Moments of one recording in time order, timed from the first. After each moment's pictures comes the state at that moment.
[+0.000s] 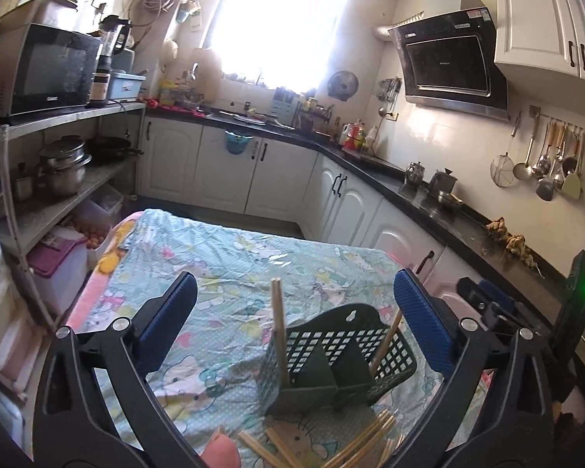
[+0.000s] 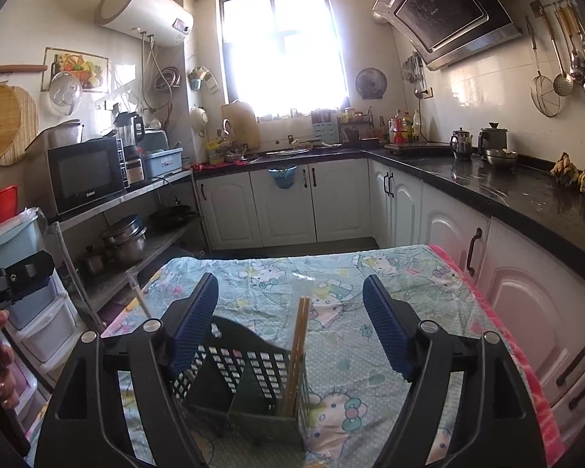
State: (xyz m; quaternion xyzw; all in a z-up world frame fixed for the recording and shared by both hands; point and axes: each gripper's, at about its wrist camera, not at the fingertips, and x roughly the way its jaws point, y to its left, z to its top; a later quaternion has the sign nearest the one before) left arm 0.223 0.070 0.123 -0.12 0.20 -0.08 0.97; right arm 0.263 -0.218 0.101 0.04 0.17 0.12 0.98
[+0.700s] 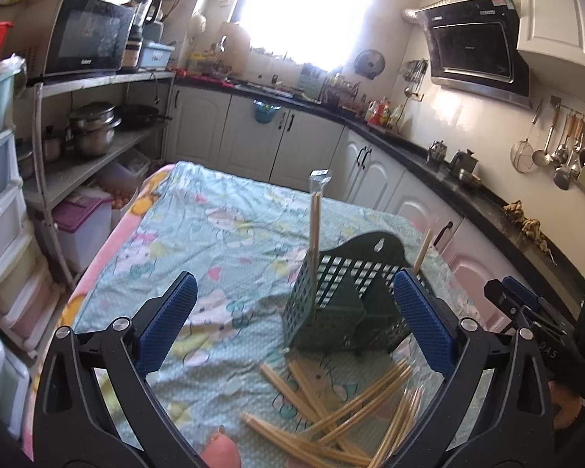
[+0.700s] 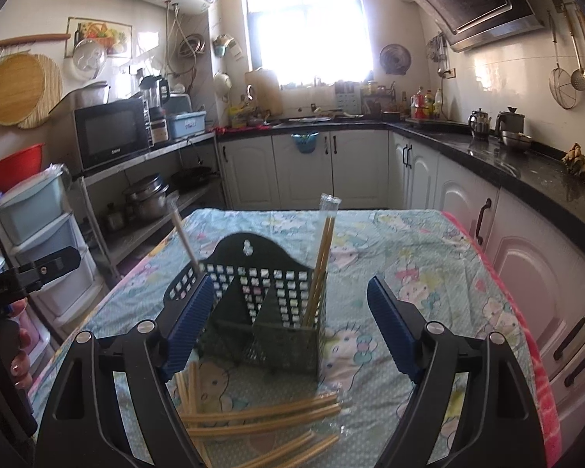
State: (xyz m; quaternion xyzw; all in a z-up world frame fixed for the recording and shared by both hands) left arm 0.175 0.083 0.078 -0.14 0.25 -0.04 0.96; right arm 0.207 -0.207 0.076 0.01 0.23 0.16 0.96
